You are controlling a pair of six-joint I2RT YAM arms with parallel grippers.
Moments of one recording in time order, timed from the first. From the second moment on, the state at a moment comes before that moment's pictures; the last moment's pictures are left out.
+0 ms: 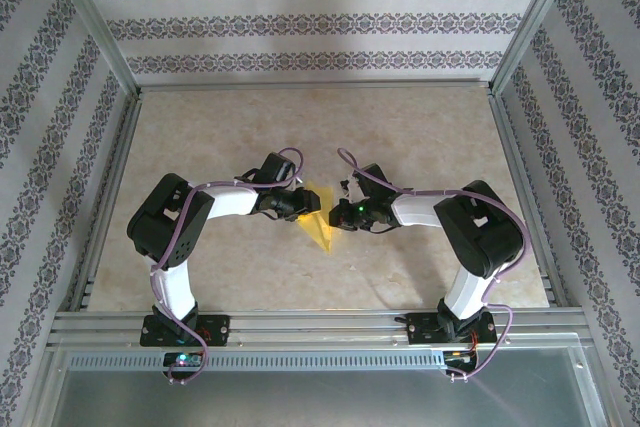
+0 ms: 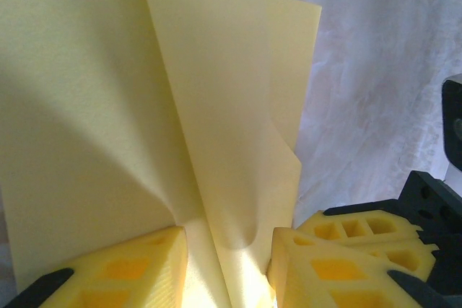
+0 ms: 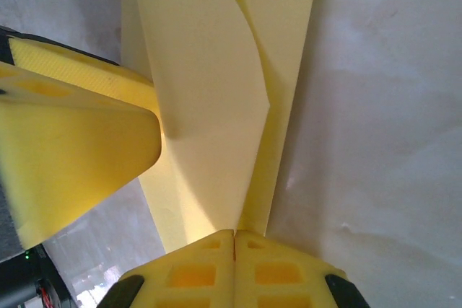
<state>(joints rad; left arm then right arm) -0.51 1.86 0.95 -0.05 0.53 -0.81 0.53 1.75 0.76 0.00 -0.59 0.67</state>
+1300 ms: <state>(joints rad) -0.51 1.78 1.05 -0.19 0.55 -0.71 0.54 1.77 0.78 -0.03 -0.58 0.64</state>
